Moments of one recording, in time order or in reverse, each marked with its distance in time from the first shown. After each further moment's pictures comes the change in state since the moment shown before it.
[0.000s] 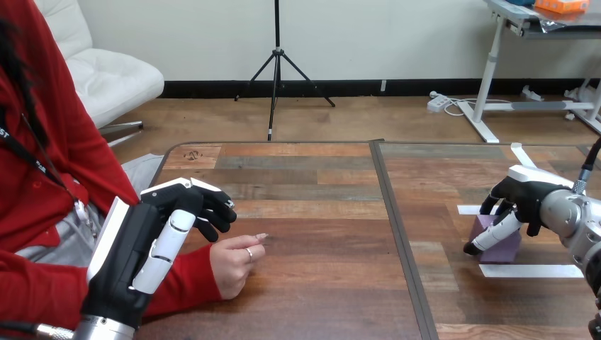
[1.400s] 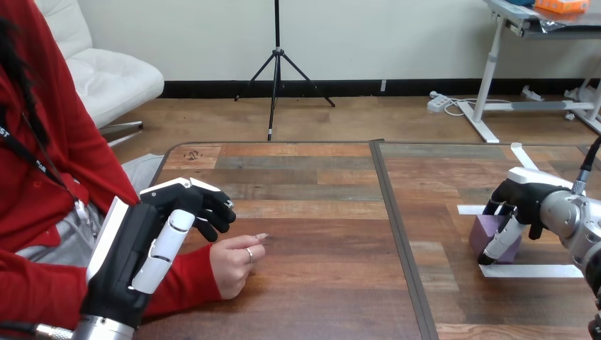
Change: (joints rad) left arm 0.000 0.000 0.003 0.000 0.000 -0.001 0.000; right arm 0.000 0.000 0.013 0.000 -0.016 -0.003 0.009
